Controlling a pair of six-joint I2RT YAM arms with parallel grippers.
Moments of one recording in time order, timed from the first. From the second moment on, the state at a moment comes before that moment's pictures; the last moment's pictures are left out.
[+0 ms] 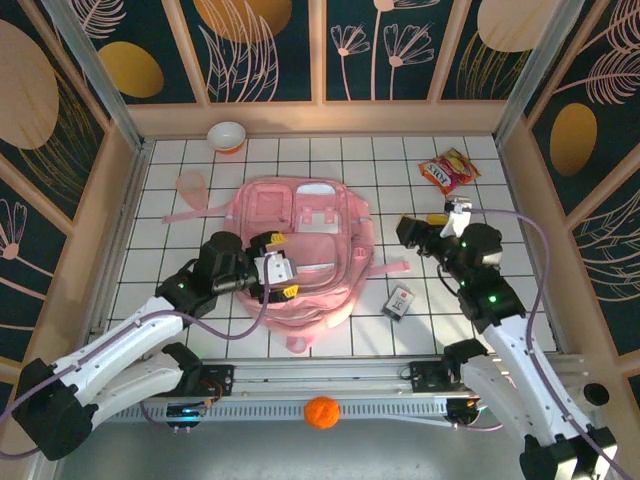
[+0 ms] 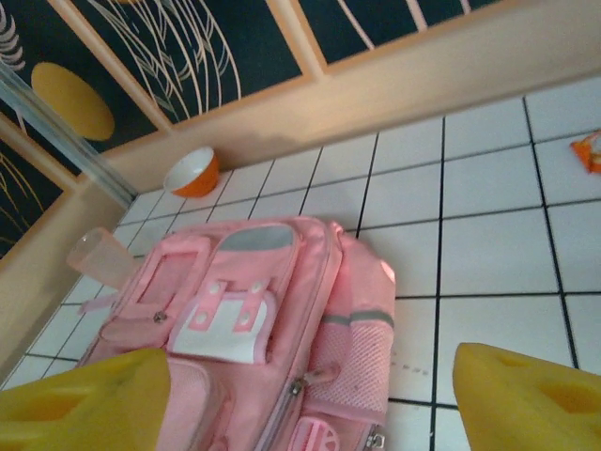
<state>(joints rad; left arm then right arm) -0.67 0.92 0.60 -0.21 0.29 0.71 0.29 0.64 0.59 -0.19 -0.17 0.42</state>
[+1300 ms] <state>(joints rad) -0.59 1.12 0.63 -0.44 0.29 0.96 0.29 0.75 0.58 -0.22 -0.48 0.06</state>
